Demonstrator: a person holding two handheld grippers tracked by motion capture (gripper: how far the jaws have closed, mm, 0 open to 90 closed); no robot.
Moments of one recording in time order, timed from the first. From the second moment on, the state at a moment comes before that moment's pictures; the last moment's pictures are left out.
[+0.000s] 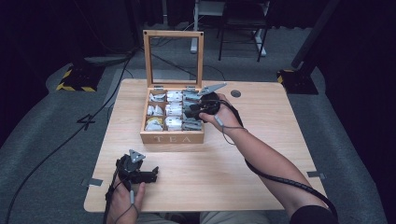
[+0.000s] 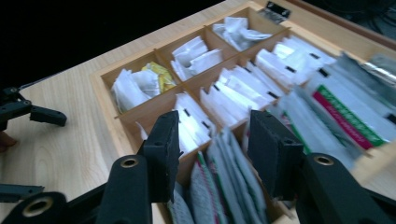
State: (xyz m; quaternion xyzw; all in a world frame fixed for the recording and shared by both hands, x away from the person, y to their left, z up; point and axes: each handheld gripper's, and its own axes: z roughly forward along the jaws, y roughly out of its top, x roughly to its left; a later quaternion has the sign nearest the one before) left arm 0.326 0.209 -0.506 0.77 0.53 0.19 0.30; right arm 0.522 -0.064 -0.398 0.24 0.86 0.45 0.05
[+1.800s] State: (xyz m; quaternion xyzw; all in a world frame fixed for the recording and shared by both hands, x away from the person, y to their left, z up) left arm 0.326 0.209 -0.506 0.77 0.53 0.19 0.30; right arm 0.507 0.006 -0.415 0.19 0.91 0.36 0.06
